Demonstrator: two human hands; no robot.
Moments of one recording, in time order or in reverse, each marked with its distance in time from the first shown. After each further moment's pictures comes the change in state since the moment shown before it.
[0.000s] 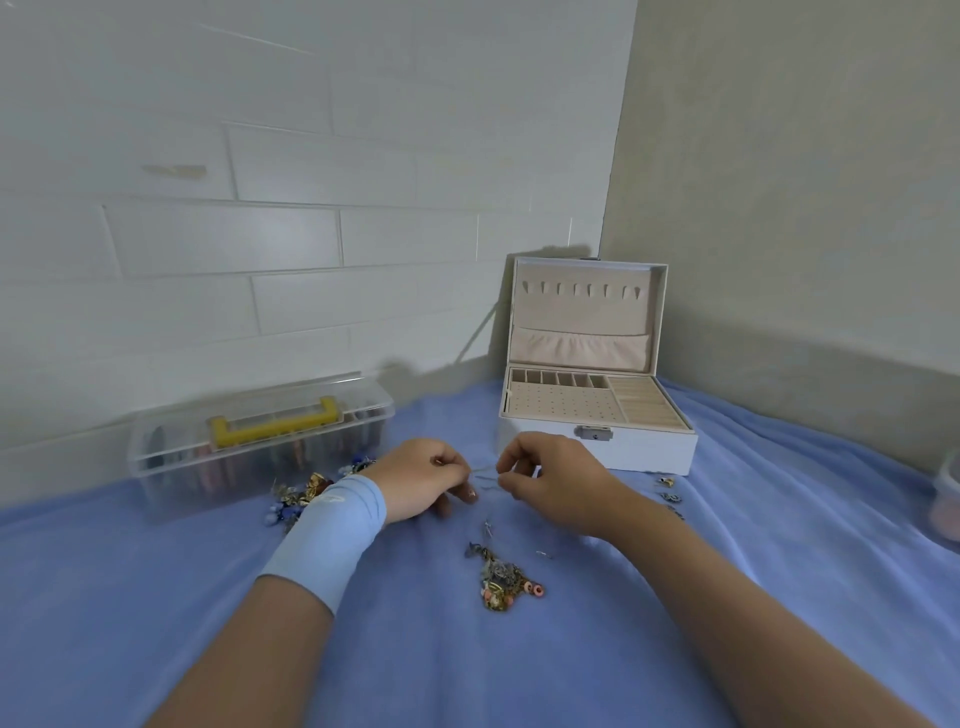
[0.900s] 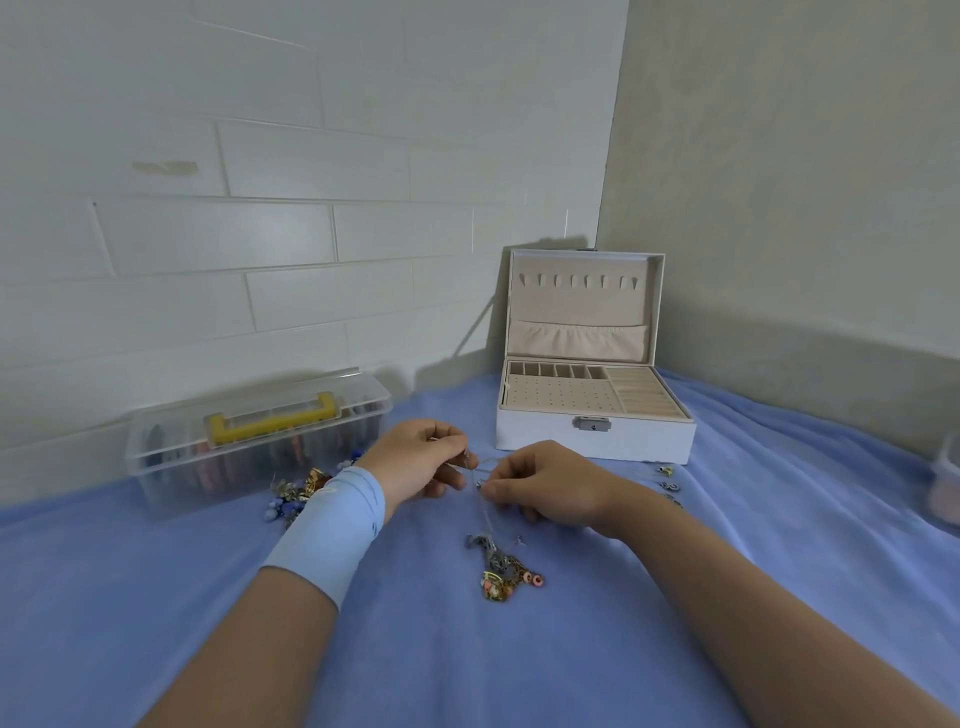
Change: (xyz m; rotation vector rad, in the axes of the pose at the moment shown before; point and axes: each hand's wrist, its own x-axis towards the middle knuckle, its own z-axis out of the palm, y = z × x) left_hand 0.006 0.003 0.004 -0.458 0.113 -0.041; right_hand -0.008 -0.008 0.000 0.289 -0.218 0.167
